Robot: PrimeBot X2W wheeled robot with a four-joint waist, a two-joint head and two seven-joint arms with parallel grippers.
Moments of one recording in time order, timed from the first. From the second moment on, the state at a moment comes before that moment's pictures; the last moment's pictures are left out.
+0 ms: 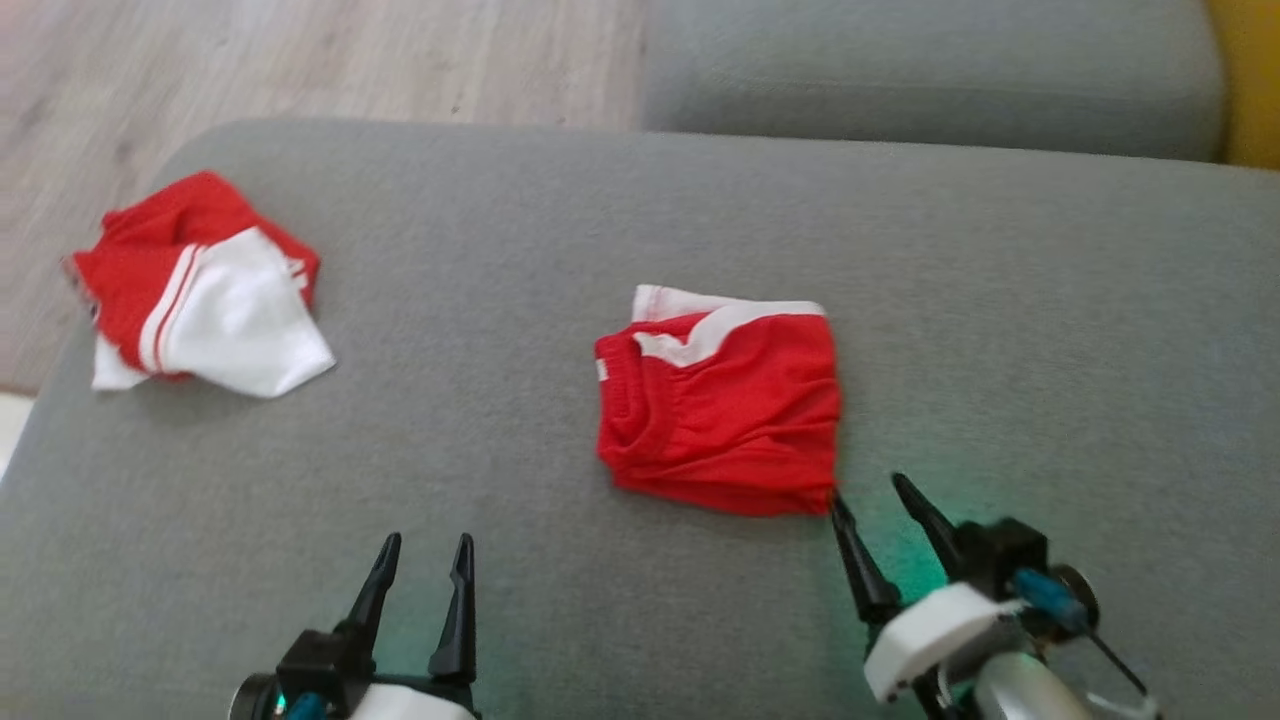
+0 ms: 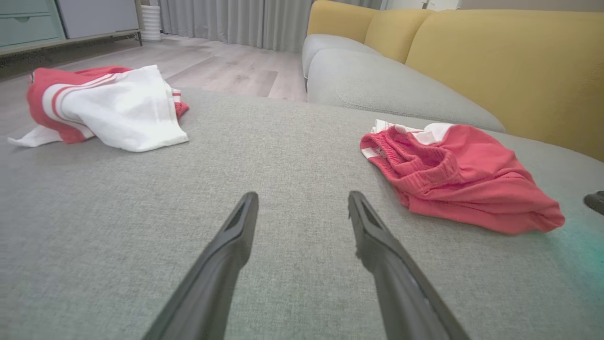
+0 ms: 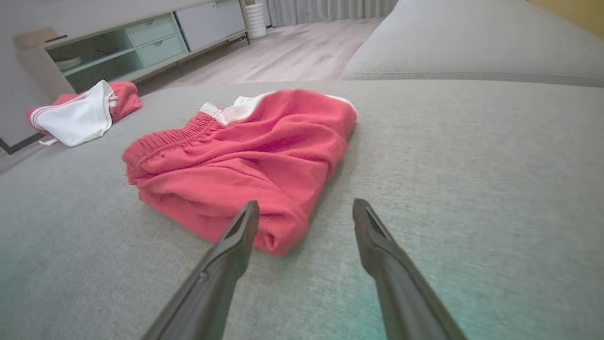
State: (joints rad) left arm 0.02 0.05 -0.20 0.39 -0.21 -0.08 -0.26; right arm -0.14 -0.05 0.27 0.60 0.16 0.13 -0.25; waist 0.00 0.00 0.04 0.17
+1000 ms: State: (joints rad) left arm 0.00 0.05 -0.22 0.39 -0.26 -0.11 -0.26; right arm -0.09 -0.05 0.38 0.64 0.16 0.13 -0.25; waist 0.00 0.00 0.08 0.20
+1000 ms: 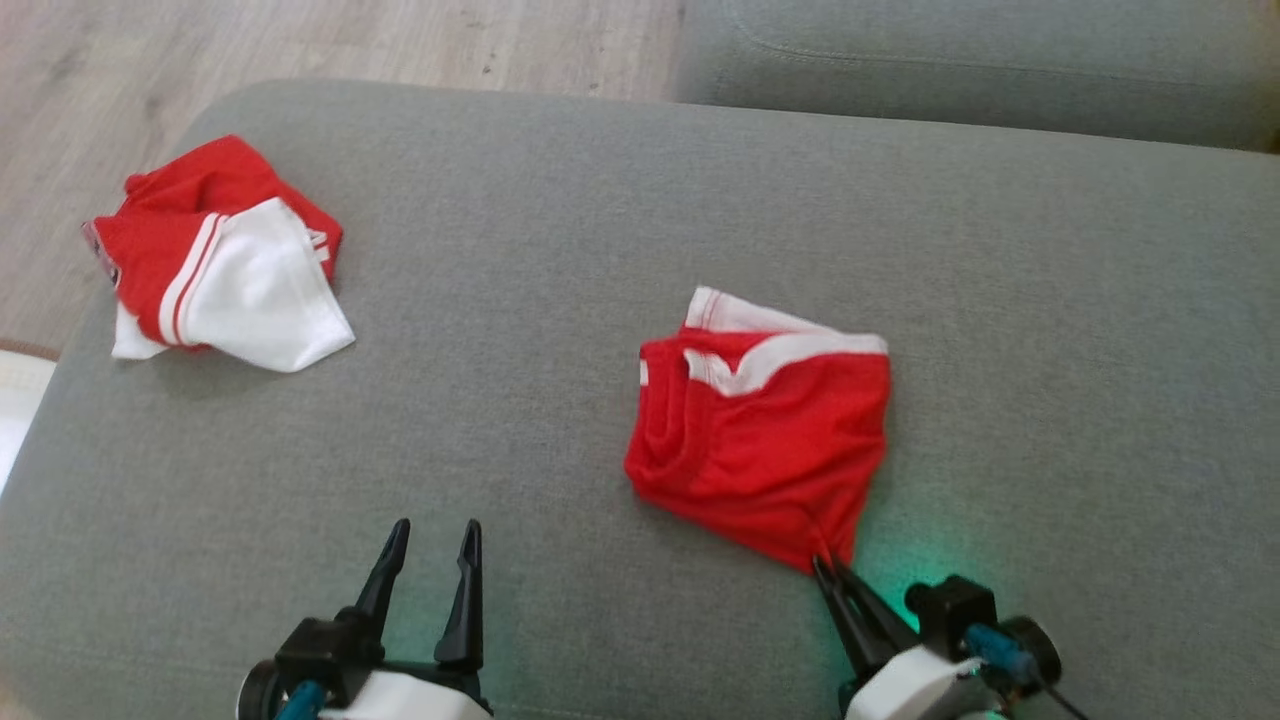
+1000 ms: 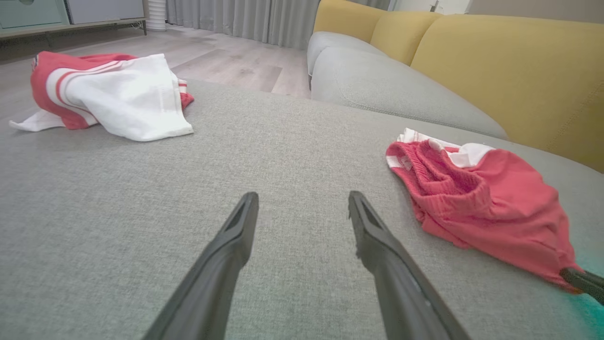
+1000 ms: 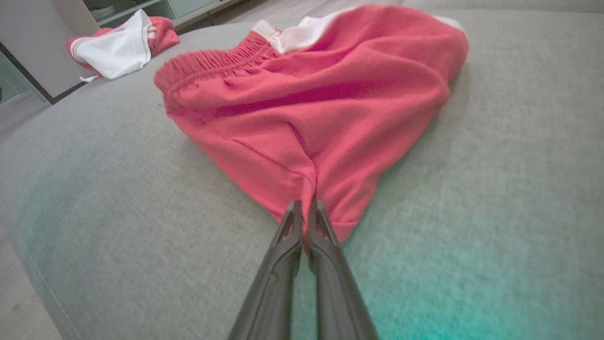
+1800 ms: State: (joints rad) left arm 0.00 0.05 -0.12 0.35 -0.16 -0.10 -0.26; right arm -0.03 -0.05 0.05 0.31 0.14 0.13 -0.25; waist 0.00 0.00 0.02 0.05
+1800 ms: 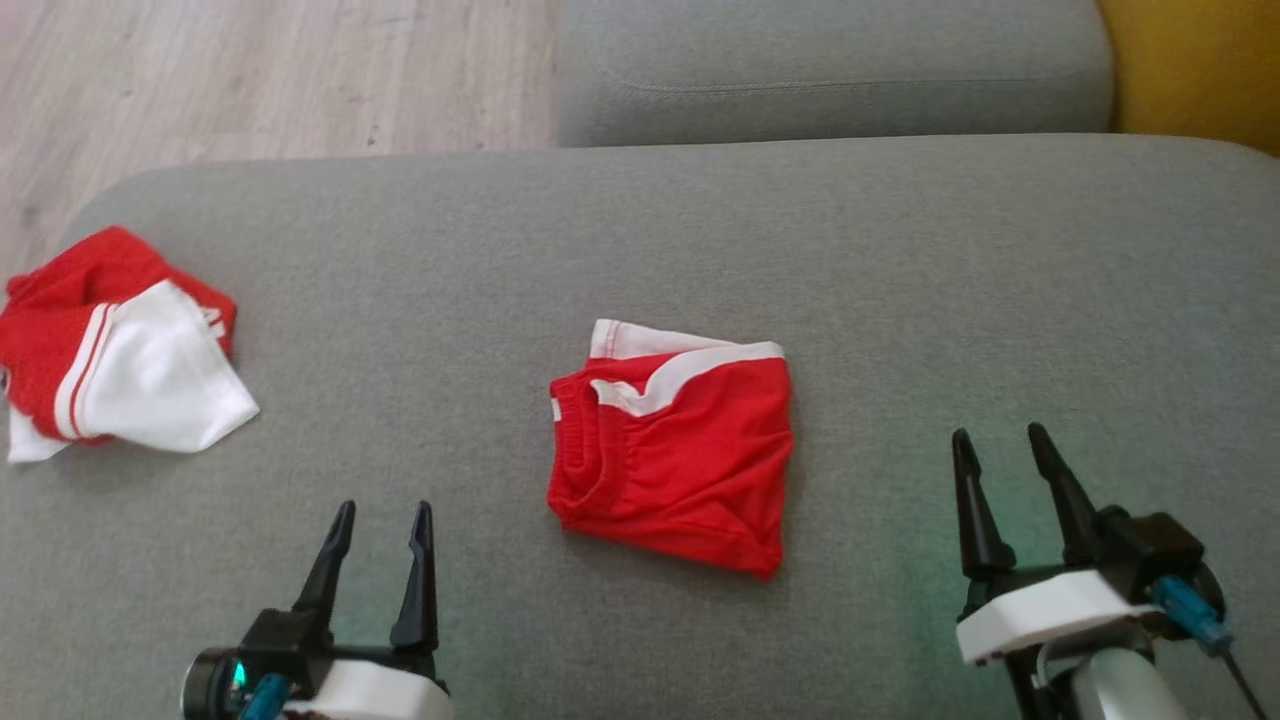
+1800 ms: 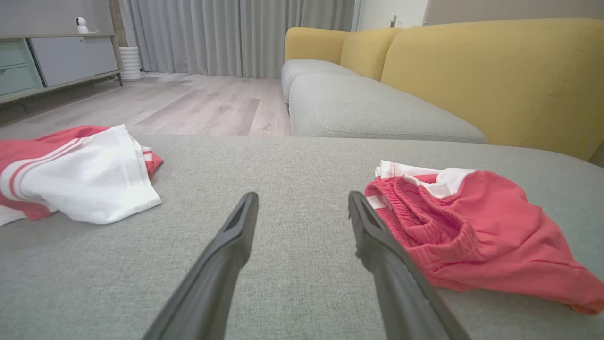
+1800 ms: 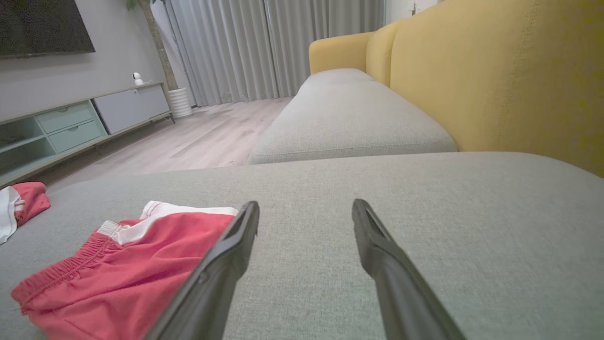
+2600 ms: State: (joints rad) left arm 0.00 0.05 -0.18 0.36 -0.17 -0.08 -0.26; right arm -0.32 -0.05 0.31 0.76 0.39 0.13 -0.25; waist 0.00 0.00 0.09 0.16
